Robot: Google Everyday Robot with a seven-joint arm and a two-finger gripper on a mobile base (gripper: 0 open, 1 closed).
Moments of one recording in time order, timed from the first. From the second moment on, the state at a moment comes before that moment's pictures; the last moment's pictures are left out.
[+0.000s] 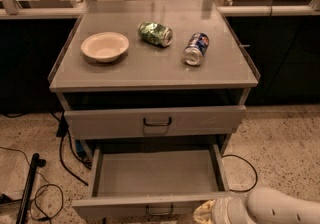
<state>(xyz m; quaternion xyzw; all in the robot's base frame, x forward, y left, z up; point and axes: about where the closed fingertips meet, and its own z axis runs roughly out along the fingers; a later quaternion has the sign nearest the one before) 0.360 -0.148 0.425 -0.58 0.75 0.17 0.27</state>
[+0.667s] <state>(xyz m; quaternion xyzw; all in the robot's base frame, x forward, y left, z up) 0.371 -0.147 0.401 -0.58 0.76 0.17 0.26</state>
